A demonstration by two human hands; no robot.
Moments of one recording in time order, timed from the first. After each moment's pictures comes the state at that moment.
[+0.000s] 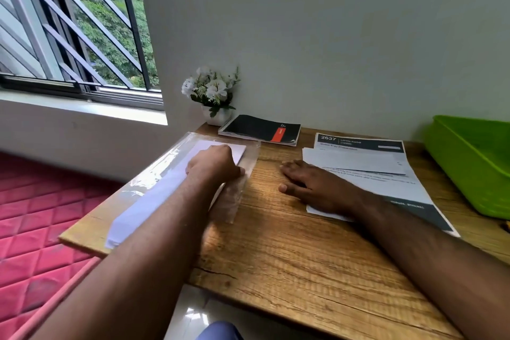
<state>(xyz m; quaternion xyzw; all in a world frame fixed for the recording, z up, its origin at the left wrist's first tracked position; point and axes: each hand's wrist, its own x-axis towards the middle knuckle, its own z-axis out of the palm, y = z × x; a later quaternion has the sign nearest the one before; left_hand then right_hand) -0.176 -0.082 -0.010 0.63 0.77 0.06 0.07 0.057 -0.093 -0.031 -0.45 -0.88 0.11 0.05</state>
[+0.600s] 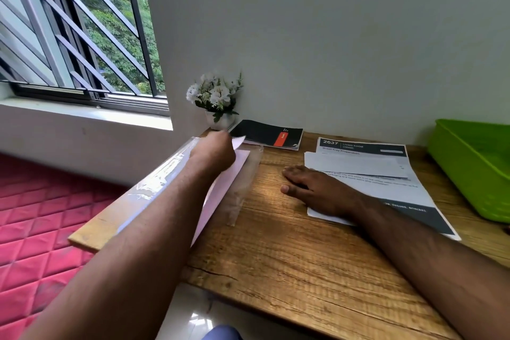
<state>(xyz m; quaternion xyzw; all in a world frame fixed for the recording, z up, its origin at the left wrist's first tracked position) -0.182 -0.078 0.015 0.66 0.74 0.15 -0.03 0.058 -0.086 -0.036 -0.46 -0.87 0.14 0.08</state>
